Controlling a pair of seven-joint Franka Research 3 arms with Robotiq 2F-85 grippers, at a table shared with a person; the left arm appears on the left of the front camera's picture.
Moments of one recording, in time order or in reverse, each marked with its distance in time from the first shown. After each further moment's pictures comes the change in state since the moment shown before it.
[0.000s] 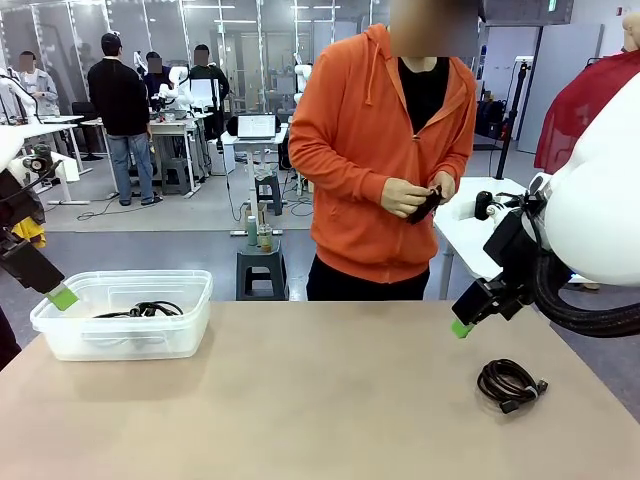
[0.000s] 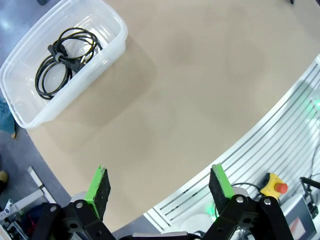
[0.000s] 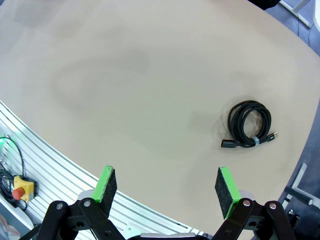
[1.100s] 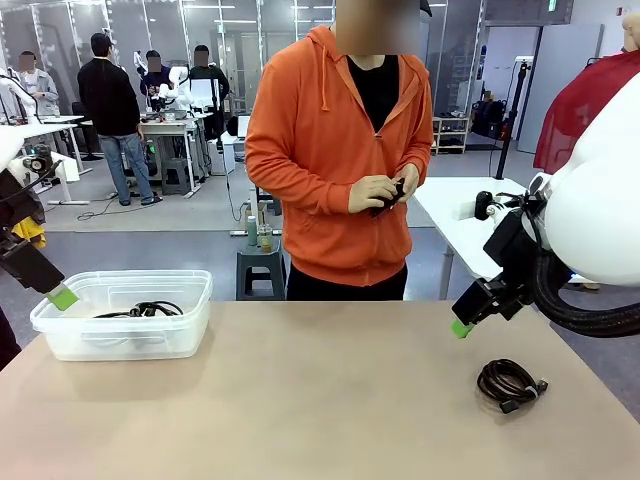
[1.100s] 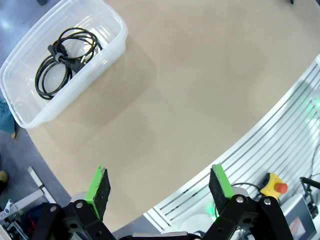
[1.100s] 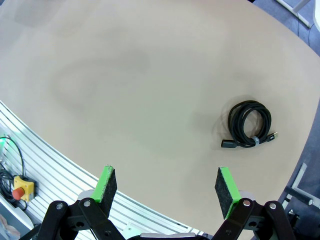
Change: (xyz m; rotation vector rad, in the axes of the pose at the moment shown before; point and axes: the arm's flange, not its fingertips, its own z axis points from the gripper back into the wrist) left arm 0.000 0.000 0.000 0.000 0.000 0.000; right arm 0.000 0.000 0.000 0.000 0.000 0.000
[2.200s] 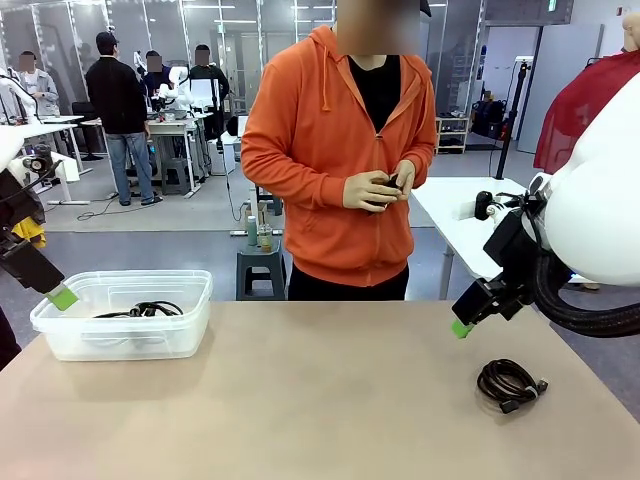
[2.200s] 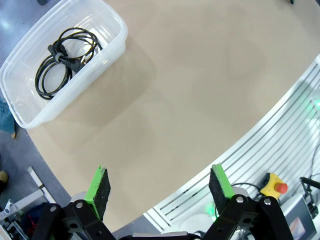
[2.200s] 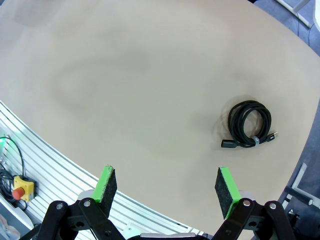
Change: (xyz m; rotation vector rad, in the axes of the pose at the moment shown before) left arm 0.000 0.000 0.000 0.000 0.000 0.000; right arm 0.000 0.000 0.000 0.000 0.000 0.000
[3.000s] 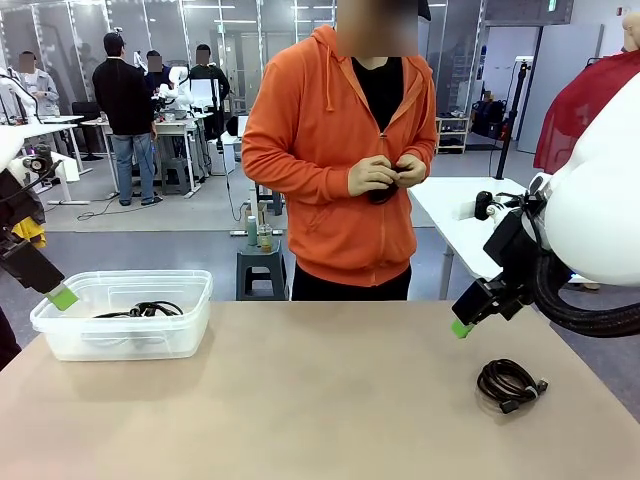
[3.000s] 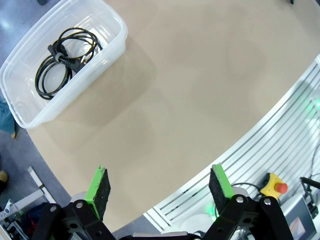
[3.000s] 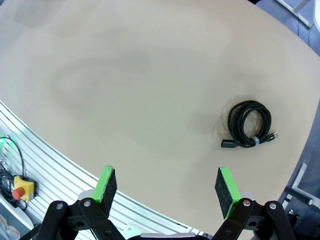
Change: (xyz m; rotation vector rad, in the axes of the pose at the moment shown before) left arm 0.000 0.000 0.000 0.000 0.000 0.000; right arm 0.000 0.000 0.000 0.000 0.000 0.000
